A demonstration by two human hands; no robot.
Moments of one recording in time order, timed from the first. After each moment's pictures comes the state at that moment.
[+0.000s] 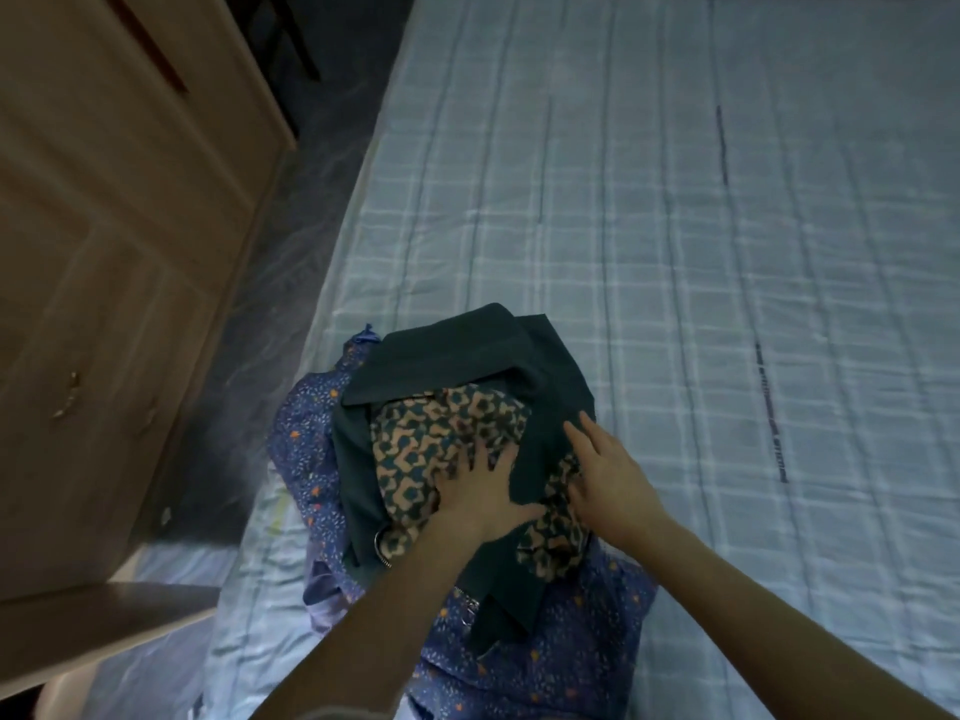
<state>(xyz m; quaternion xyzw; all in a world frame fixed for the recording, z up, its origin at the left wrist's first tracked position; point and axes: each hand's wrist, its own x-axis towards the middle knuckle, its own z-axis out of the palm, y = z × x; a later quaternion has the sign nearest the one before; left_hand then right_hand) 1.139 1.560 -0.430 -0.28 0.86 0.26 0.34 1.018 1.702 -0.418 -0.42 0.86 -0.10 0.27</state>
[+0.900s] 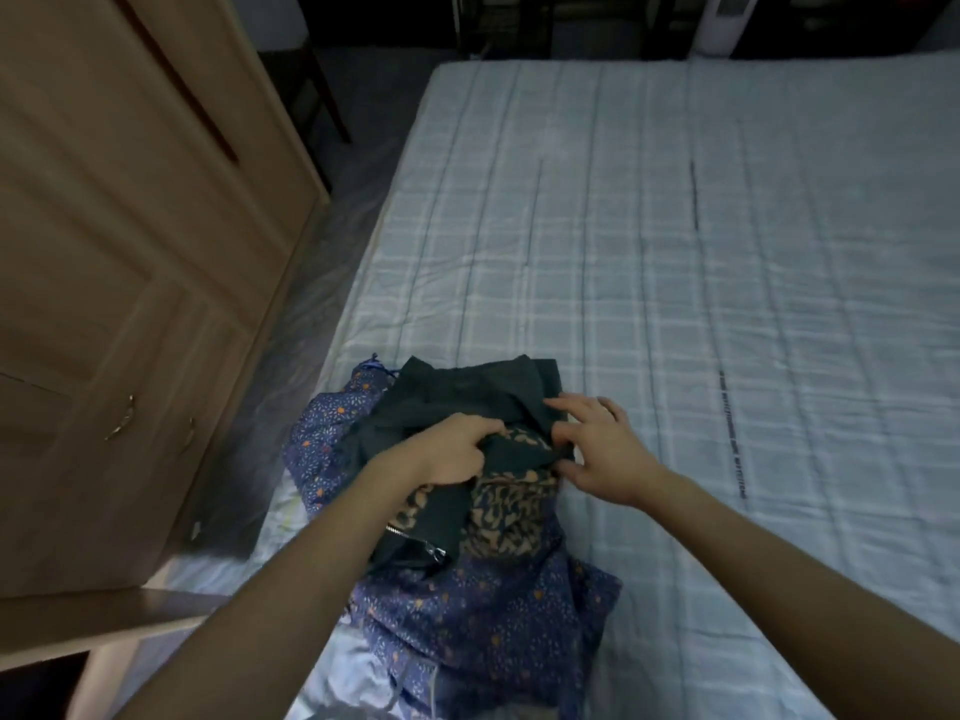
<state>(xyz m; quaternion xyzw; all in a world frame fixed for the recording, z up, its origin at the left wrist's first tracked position) 1.109 1.551 -0.280 -0.20 0.85 0.42 0.23 0.958 1.731 -0.325 -0.56 0.79 -0.13 0.21</state>
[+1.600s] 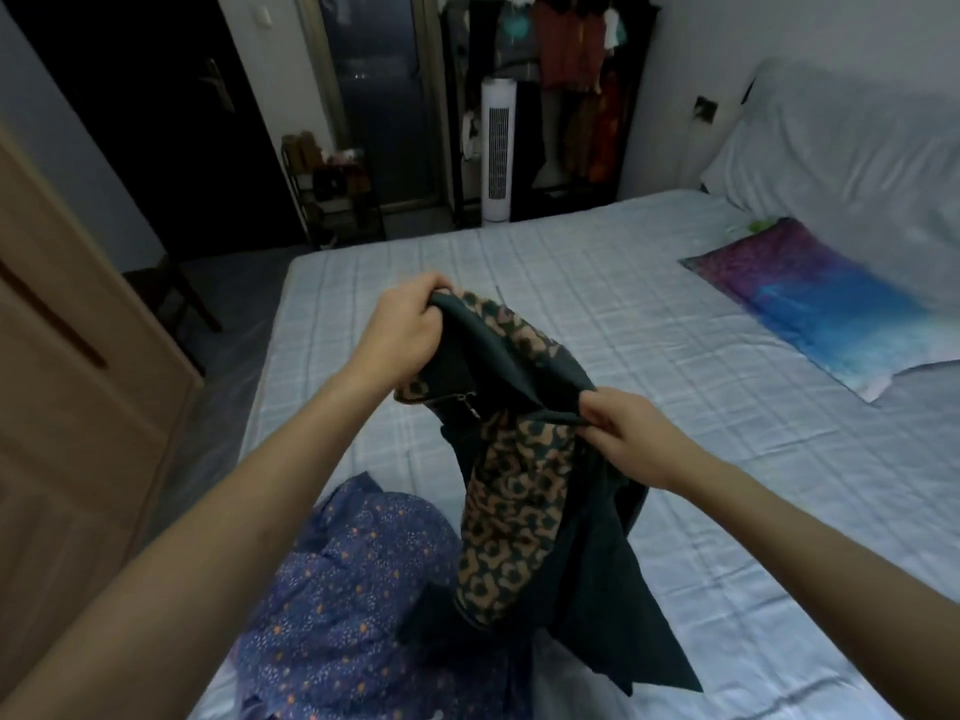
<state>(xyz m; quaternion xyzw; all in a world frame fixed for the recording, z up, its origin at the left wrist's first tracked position) 1.038 1.653 -0.043 -0.11 0.91 0.34 -0.19 0.978 1.928 -0.131 -0.42 0.86 -0.28 0.03</state>
